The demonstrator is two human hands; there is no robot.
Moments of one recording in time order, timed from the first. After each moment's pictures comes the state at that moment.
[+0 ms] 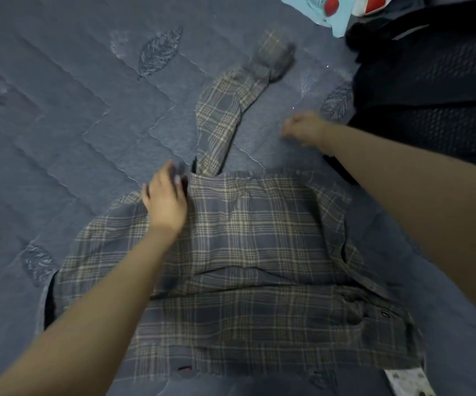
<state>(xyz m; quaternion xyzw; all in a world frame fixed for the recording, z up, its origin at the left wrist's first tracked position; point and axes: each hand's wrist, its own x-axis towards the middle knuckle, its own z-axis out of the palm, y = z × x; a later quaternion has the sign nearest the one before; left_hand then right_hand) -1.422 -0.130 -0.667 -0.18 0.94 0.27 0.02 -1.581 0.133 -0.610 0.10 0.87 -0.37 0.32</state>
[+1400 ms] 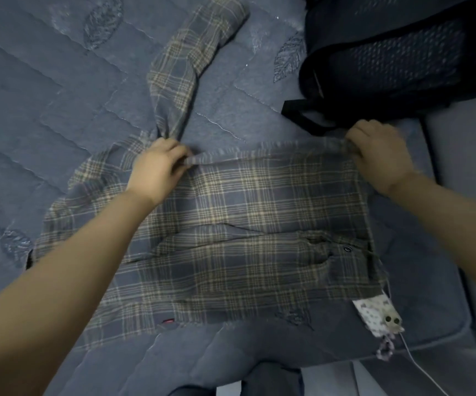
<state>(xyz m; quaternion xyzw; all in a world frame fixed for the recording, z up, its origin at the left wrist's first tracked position) -1.416 -0.084 -0.610 0.20 0.96 0.17 0.08 -1.403 0.324 -0.591 -0.17 0.98 -0.04 0.04</state>
